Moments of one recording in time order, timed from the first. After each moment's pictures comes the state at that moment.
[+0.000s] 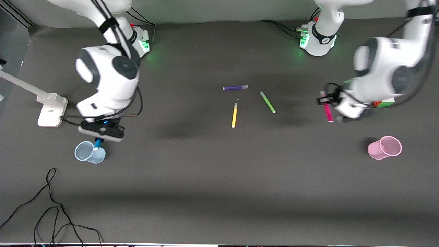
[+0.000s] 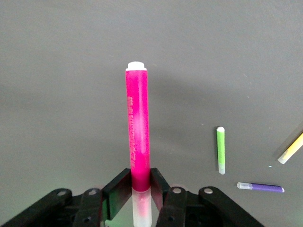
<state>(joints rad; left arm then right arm) 0.09 0.00 -0.13 -2.15 -0.20 1.84 -0.26 0.10 0.14 0.23 -1.95 -0.87 2.08 0.78</state>
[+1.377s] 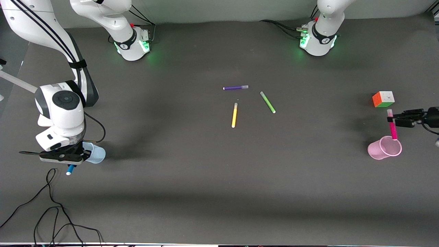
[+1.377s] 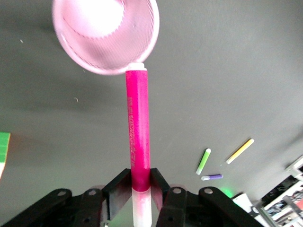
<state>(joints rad) 0.63 0.53 -0.14 -1.56 -0.37 1.52 0.08 0.09 0.33 -0.17 -2.05 -0.91 2.67 0.69</state>
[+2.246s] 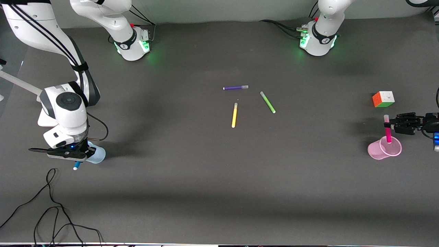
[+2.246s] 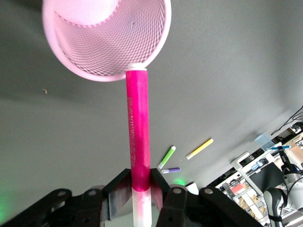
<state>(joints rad) 0.67 0.64 -0.14 -1.49 -0.50 1.45 -0.04 0.09 0.35 -0.21 -2.11 -0.91 2.75 0.73</state>
